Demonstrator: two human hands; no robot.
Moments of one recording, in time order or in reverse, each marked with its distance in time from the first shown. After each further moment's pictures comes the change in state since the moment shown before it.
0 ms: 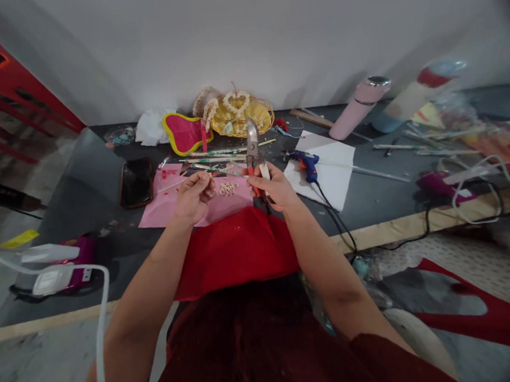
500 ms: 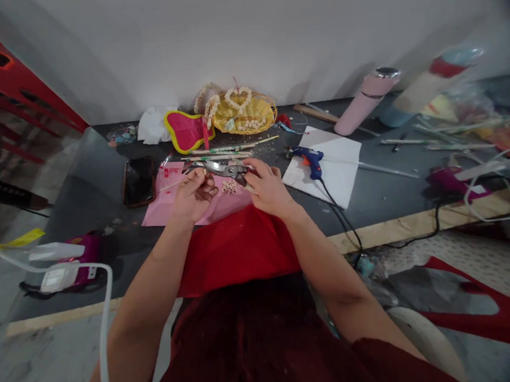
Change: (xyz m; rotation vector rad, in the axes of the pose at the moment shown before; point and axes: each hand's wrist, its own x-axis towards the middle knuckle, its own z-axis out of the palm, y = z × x) left_hand -0.001 0.009 0.000 -0.056 0.004 -0.039; right_hand -0.011 -0.009 0.010 -1.370 -0.062 -0.375
